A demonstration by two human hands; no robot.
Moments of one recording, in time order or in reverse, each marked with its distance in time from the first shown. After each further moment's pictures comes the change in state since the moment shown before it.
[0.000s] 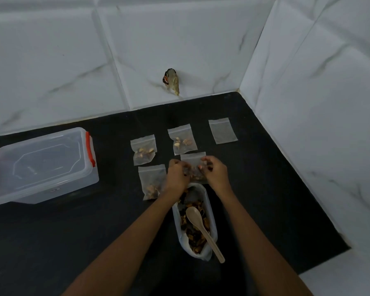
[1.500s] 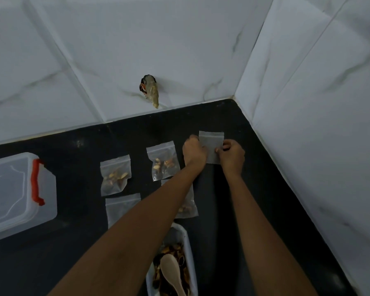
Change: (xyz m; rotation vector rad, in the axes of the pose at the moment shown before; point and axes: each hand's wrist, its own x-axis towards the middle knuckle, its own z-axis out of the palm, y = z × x) left_hand 0.150 0.093 0.055 -0.117 0.169 -0.129; right_hand 0.143 0.021 -0.049 -0.106 0.318 0.226
